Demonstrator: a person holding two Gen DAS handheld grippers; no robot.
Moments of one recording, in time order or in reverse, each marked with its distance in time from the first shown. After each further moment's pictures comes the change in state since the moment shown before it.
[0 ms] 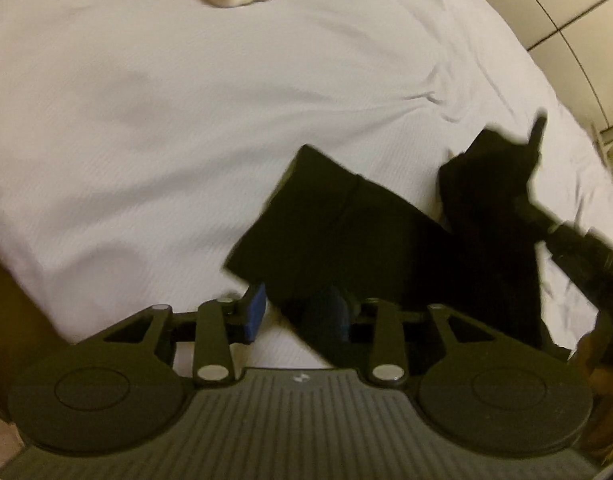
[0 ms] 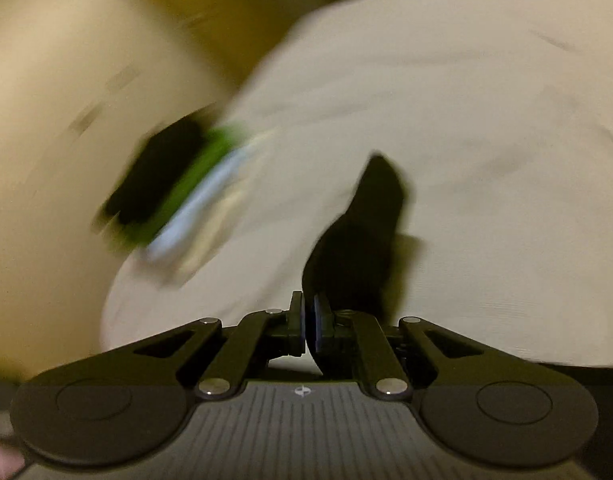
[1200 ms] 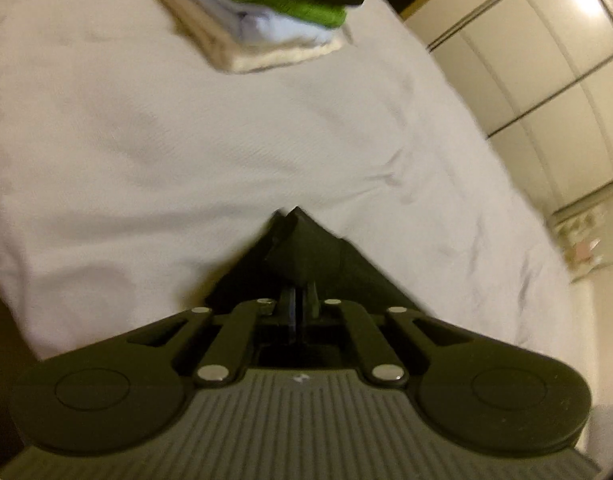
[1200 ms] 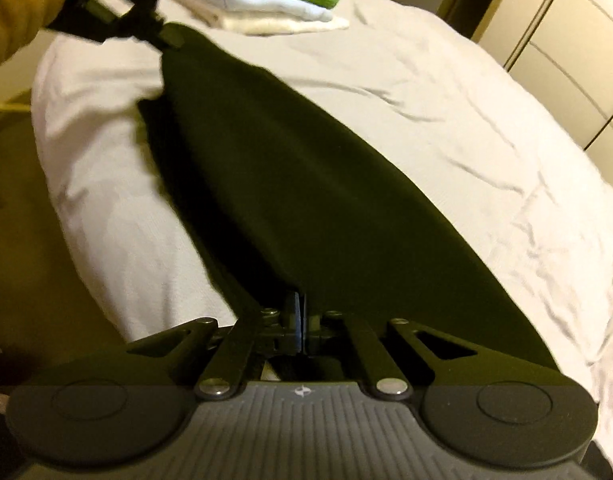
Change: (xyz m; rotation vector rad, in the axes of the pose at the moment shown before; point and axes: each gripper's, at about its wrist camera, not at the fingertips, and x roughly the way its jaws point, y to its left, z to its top) left arm -0.006 0.012 -0.011 -0.084 -0.219 -0.129; right arm -0.055 0.055 -0.173 -0.661 0.238 -0.511
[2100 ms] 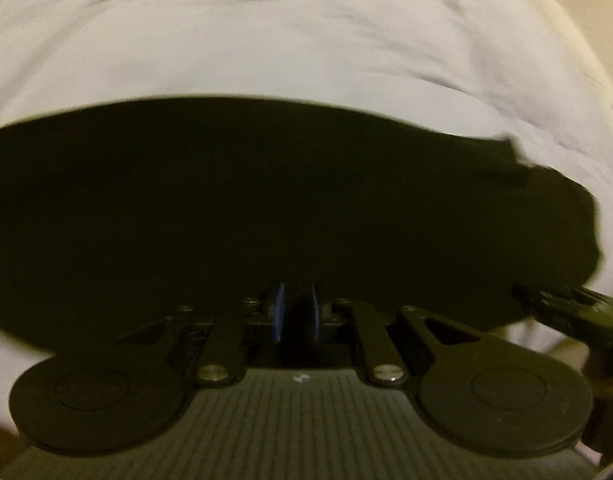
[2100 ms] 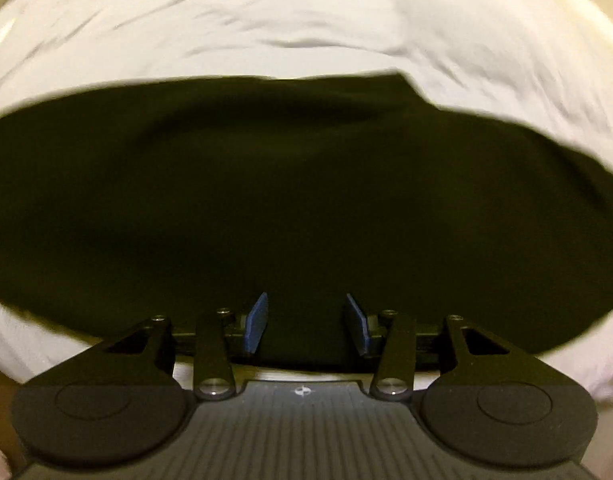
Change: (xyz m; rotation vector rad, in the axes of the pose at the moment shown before) left arm 0.096 -0.234 -0.156 0.686 0.483 -0.080; right arm -0.043 -0.198 -0.156 0.887 0.279 -0.277
